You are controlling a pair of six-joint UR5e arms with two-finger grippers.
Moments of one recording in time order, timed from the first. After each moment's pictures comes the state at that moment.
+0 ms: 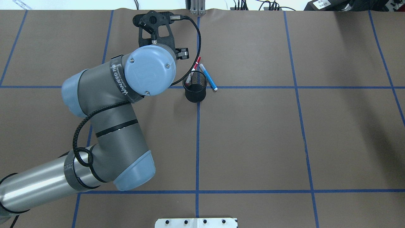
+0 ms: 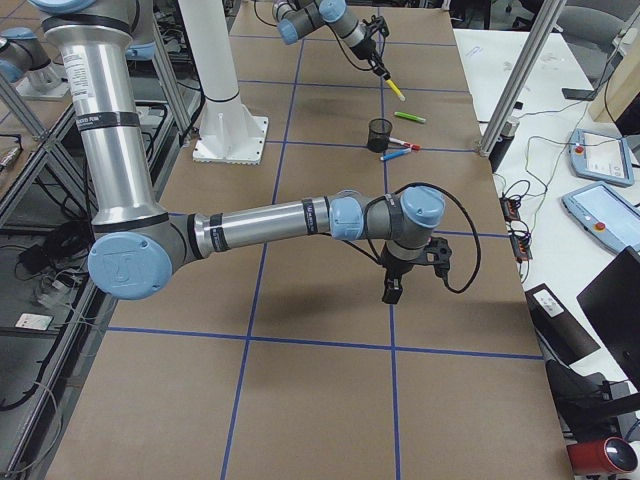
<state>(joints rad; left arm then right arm) -0.56 -2.35 -1.79 -1.52 -1.24 -1.30 1.44 -1.41 1.61 -1.72 2.35 0.17</state>
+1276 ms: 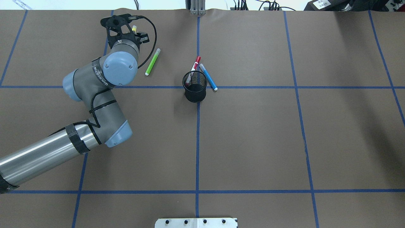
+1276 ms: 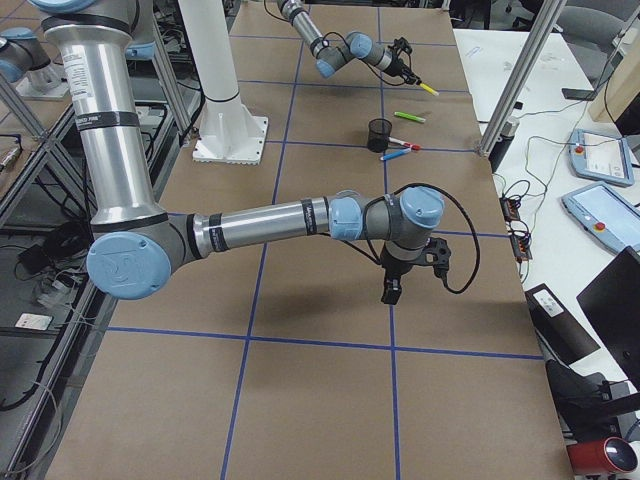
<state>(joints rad) -0.65 -2.19 -1.33 -2.17 -1.04 -1.30 1.44 -1.41 1.61 -1.72 2.35 0.17</state>
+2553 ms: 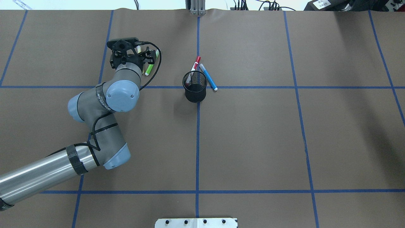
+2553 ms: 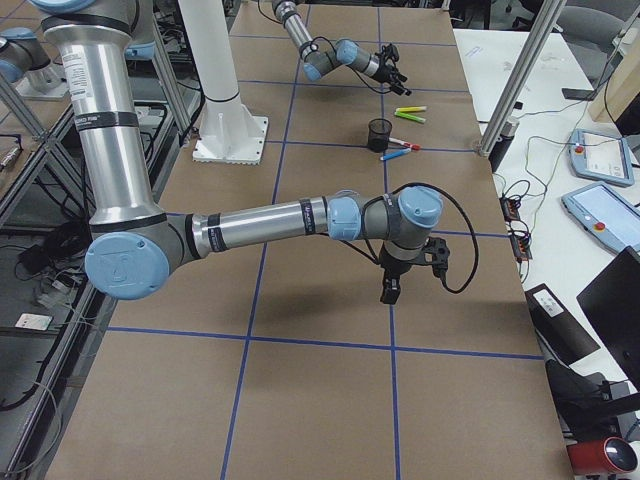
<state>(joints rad) -0.60 -2.18 -1.44 -2.15 -0.98 -1.16 1.44 -1.42 1.62 -1.72 2.35 0.17</state>
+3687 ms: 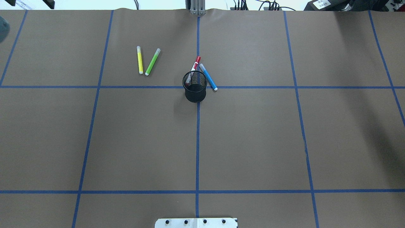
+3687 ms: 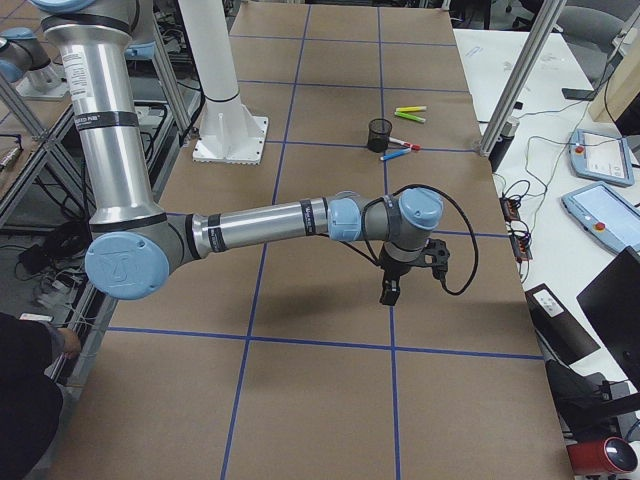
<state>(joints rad) -1.27 -2.19 -1.90 -1.12 -2.15 -0.52 1.44 -1.42 1.61 -1.72 2.35 0.18</state>
